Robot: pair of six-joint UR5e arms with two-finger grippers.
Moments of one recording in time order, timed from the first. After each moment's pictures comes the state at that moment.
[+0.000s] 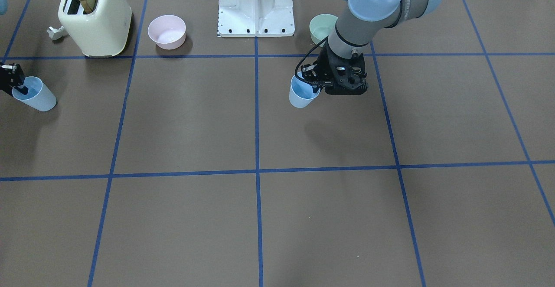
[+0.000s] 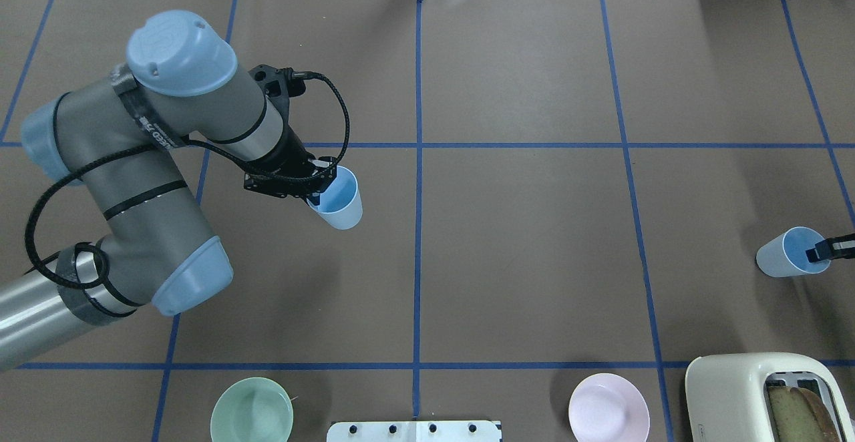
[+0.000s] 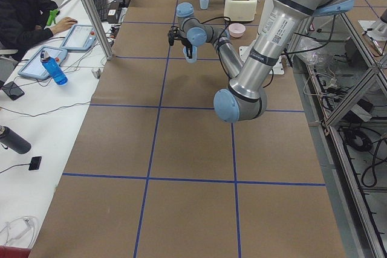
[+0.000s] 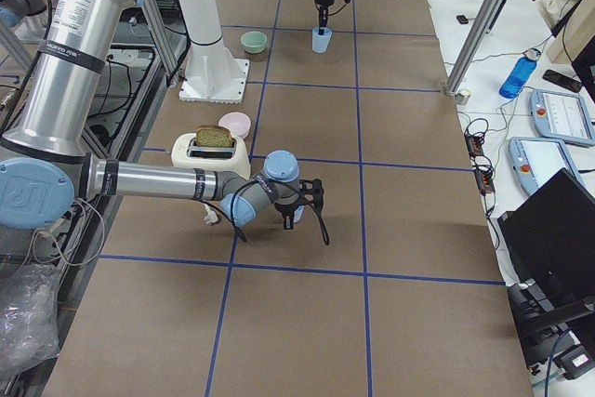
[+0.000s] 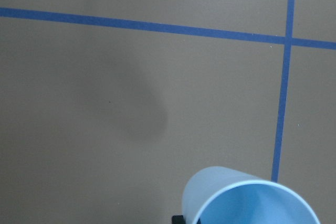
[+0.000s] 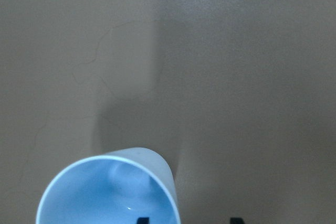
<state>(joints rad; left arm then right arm) -0.67 -2.15 -1.83 -1.56 -2.13 -1.21 1.03 -1.89 1.73 -0.82 2.24 0.67</state>
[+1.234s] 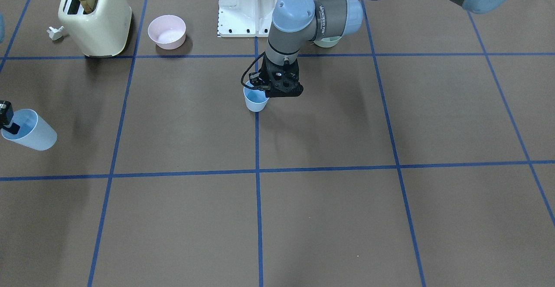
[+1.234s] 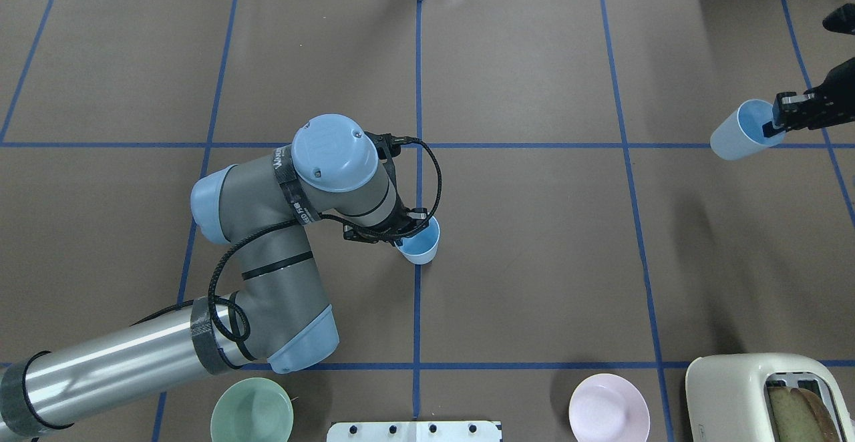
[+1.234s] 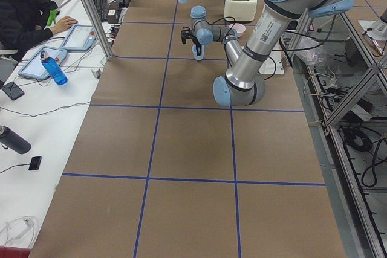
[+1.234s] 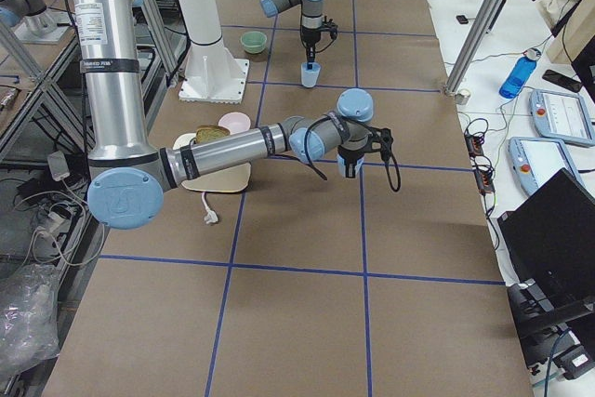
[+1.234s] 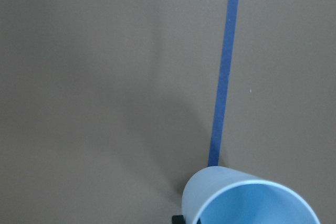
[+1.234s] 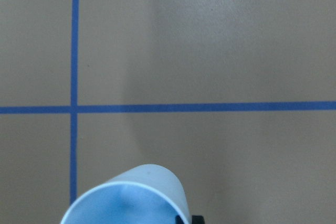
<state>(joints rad) -0.48 -2.31 -1.60 -1.70 -1.94 -1.39 1.22 -1.45 1.77 -1.35 2.35 0.67</state>
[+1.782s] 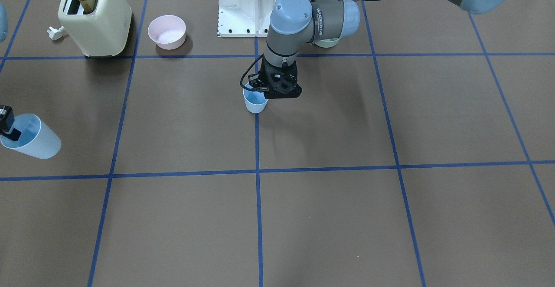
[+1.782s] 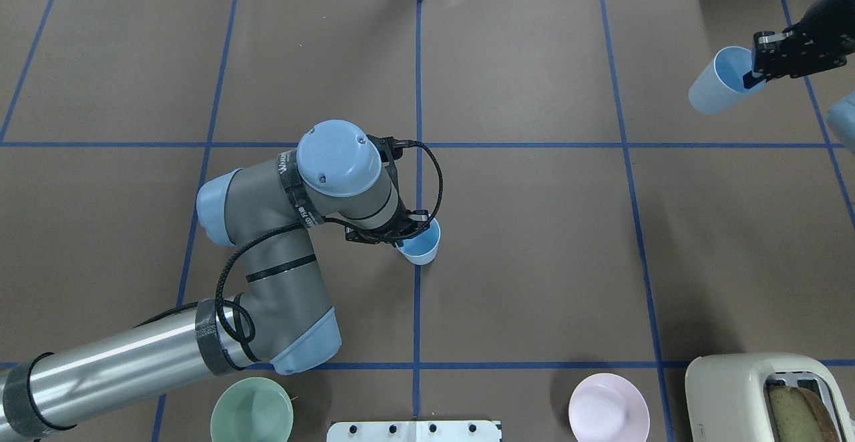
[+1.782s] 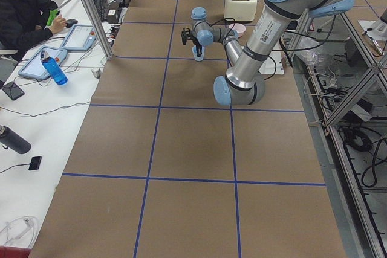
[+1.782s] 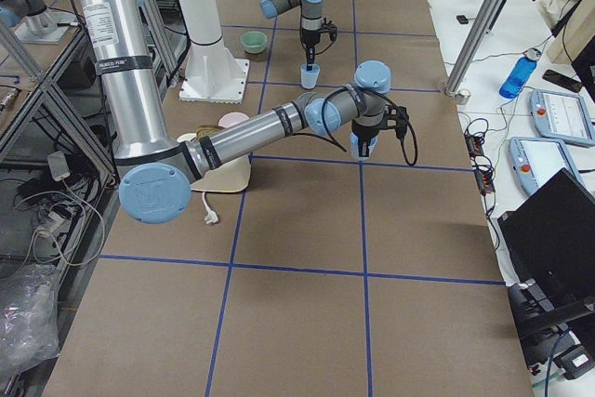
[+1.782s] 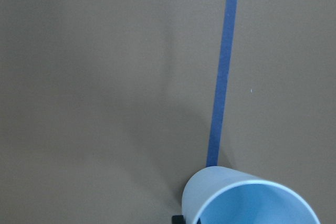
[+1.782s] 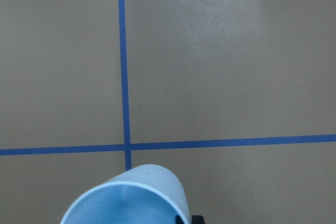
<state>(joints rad) -0.47 -2.31 -1.59 -1.72 -1.93 -1.38 1.24 -1.29 1.81 -1.58 2.35 0.67</state>
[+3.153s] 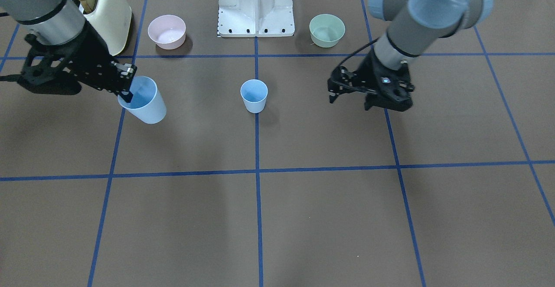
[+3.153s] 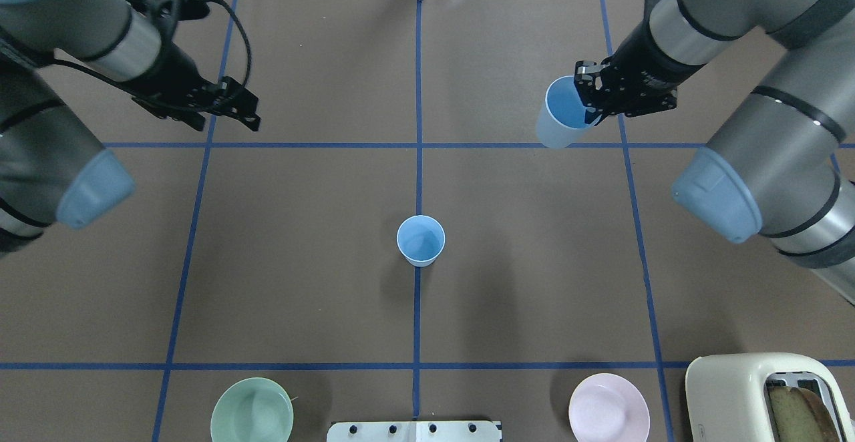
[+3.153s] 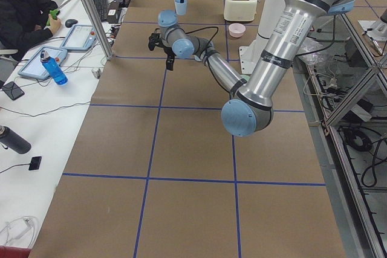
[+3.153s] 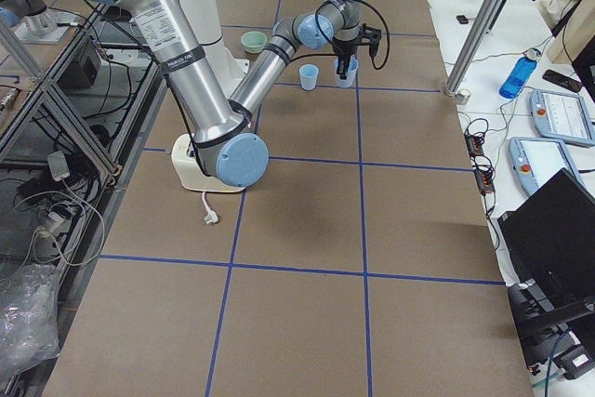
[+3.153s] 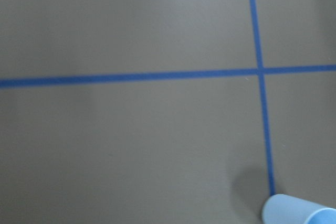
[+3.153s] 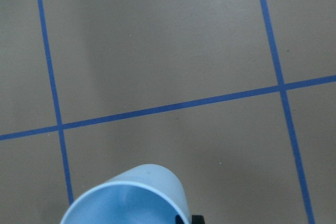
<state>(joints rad) -0.98 -2.00 -1.82 -1.70 -2.31 -0.80 0.87 -1.04 1.99 -1.77 2.15 1.16</state>
